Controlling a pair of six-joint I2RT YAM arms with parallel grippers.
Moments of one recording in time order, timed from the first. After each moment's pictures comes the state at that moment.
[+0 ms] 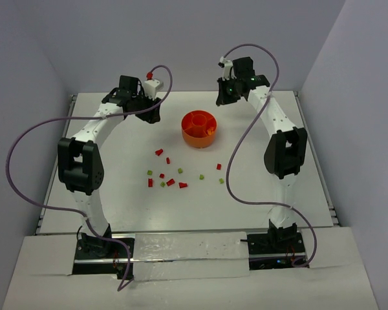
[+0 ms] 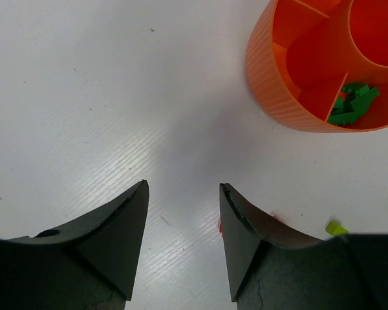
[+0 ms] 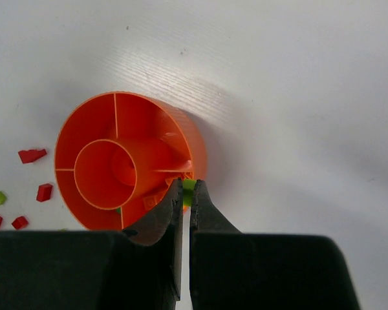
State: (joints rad) left arm -0.26 1.94 1.69 -0.54 0.35 0.26; right arm 0.24 2.13 2.12 -0.77 -0.28 -0.01
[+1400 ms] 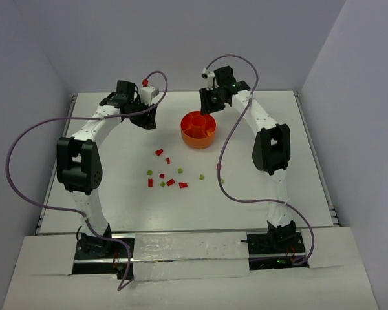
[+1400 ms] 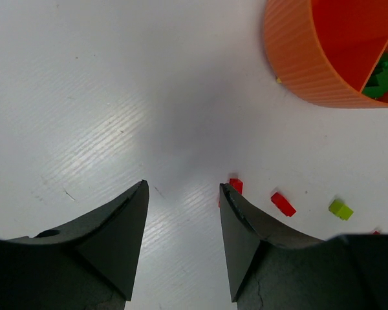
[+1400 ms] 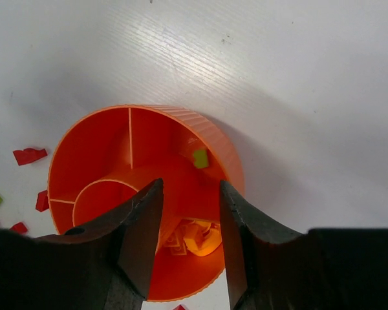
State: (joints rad) left arm -0.23 1.95 1.63 -0.58 0.35 0.24; right arm 0.33 2.30 2.18 -0.76 -0.29 0.01
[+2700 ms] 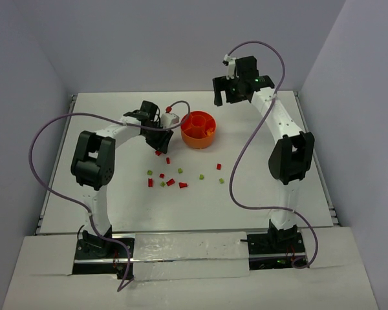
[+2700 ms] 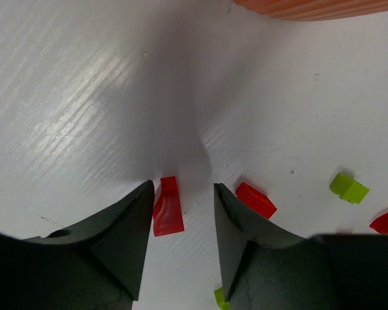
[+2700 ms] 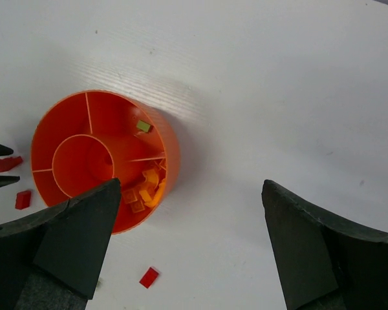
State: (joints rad) left arm -0.36 2.05 1.49 -0.59 0.35 0.34; right arm 0.25 2.04 2.04 -0.75 -0.16 -0.01
